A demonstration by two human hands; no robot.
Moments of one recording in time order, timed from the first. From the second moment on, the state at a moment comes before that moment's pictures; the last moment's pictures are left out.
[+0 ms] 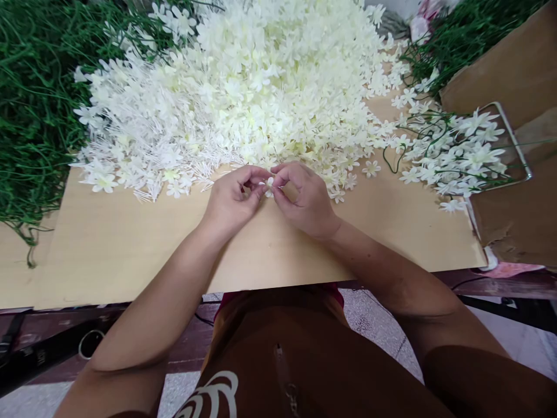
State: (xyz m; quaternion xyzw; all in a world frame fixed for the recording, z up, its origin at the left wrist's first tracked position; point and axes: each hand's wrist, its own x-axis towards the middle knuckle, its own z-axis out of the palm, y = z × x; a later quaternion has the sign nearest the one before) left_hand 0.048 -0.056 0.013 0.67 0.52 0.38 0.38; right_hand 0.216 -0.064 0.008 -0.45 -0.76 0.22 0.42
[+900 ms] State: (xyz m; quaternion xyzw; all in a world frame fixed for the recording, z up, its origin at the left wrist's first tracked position) left_hand 0.049 -0.058 0.013 0.70 0.46 0.42 0.34; right_hand 0.216 -0.058 0.008 -0.39 -0.50 0.58 0.52
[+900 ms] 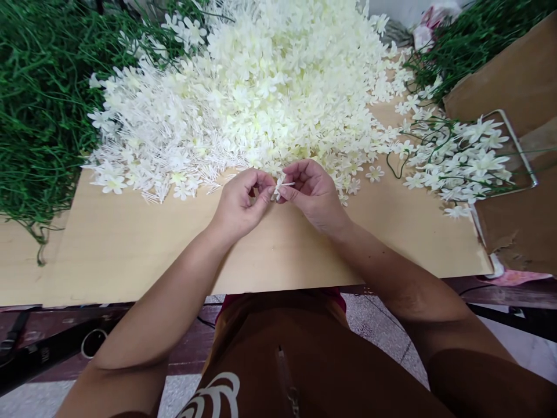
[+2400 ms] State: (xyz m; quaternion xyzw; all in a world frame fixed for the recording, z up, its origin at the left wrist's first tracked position) left_hand 0.038 -0.042 0.012 0.62 0.46 0.44 0.45; right_hand 0.214 -0.038 0.013 -0.38 -0.48 0.61 0.50
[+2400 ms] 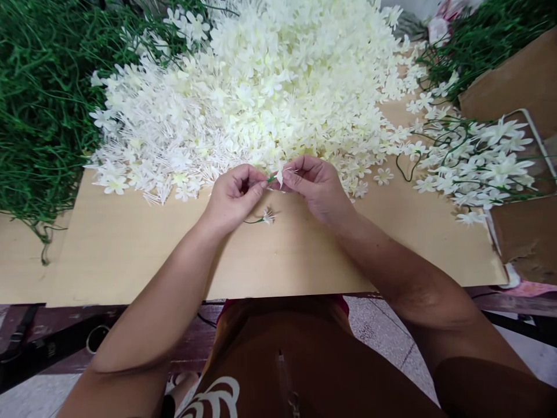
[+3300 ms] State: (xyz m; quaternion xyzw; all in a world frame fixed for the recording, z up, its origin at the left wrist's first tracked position) left_hand 0.039 -0.040 0.005 0.61 0.48 0.40 0.50; right_hand 0.212 -0.046 -0.004 -0.41 -0.56 0.55 0.47
